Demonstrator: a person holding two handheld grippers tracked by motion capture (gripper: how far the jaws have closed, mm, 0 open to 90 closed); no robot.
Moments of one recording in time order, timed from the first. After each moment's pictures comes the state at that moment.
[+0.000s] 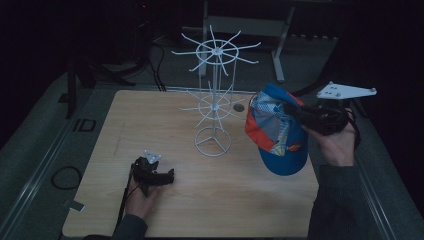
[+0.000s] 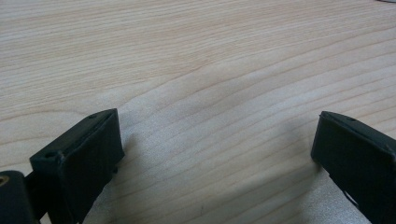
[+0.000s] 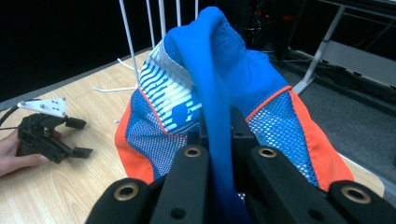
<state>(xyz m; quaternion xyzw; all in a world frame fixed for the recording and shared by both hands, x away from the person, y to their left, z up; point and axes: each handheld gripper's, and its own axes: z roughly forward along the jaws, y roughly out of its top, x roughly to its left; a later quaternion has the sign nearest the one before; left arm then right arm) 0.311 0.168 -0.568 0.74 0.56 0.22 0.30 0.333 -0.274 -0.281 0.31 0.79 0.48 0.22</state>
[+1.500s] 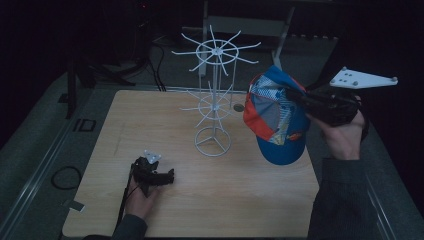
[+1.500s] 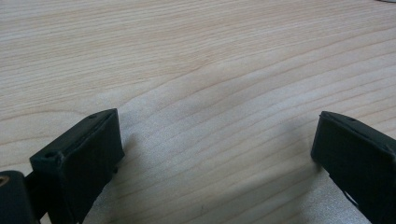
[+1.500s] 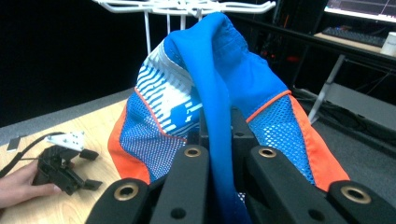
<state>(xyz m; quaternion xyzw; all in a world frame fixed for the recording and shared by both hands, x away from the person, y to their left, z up) 0.311 0.168 -0.568 0.74 0.56 0.22 0.30 0.325 -0.270 -0.244 0.27 0.77 0.53 0.24</state>
